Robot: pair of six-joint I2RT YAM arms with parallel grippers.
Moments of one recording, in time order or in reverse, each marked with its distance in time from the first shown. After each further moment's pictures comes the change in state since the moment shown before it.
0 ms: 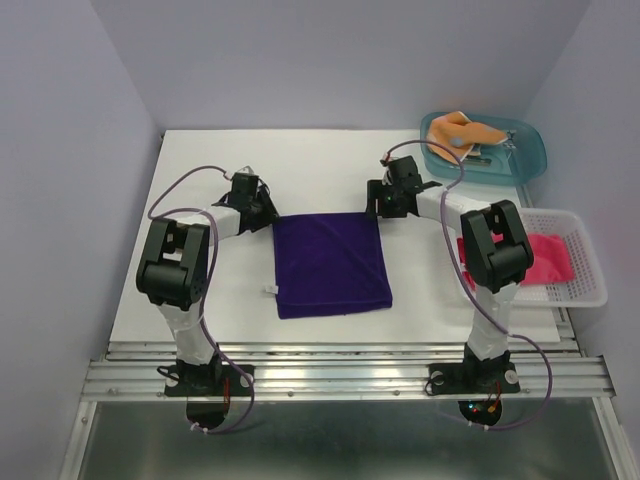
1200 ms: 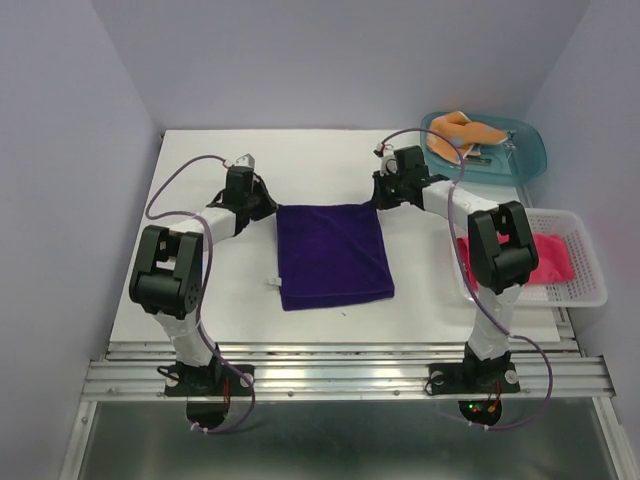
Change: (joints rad) left arm 0.013 -0.042 0.006 0.097 0.081 0.044; right arm -0.036 0.010 0.080 0.029 -0.183 -0.213
